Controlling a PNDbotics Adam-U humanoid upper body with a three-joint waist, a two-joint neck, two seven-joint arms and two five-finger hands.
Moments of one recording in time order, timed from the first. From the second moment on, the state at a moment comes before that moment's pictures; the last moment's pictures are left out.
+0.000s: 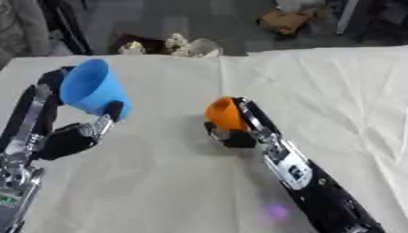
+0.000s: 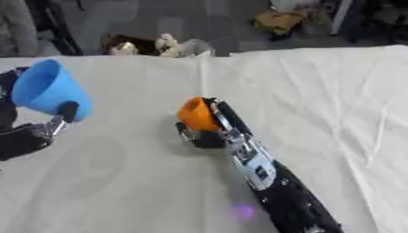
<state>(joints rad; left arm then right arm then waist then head) -0.46 0.38 -0.25 -1.79 -0.15 0.00 0.09 -0.66 -0.18 0.23 -1.12 0.40 -0.25 -0.08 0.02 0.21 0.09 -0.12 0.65</state>
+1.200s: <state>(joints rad) -0.58 0.63 -0.28 -1.87 -0.15 0.05 -0.11 -0.59 -0.20 0.42 -1.40 0.33 -0.30 0.12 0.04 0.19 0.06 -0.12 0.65</state>
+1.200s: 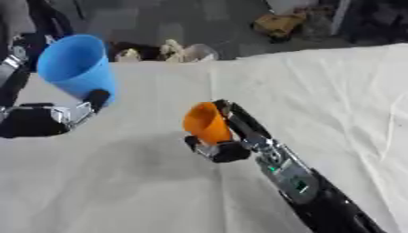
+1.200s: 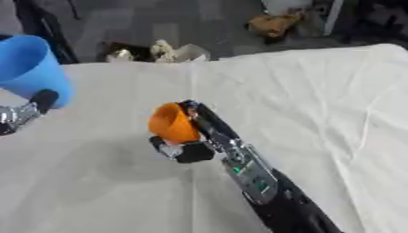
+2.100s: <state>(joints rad) -0.74 0.64 -0.38 -1.75 -0.35 -0.03 -0.34 -0.60 -0.20 0.47 -1.43 0.27 -0.30 0.21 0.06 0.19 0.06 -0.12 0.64</state>
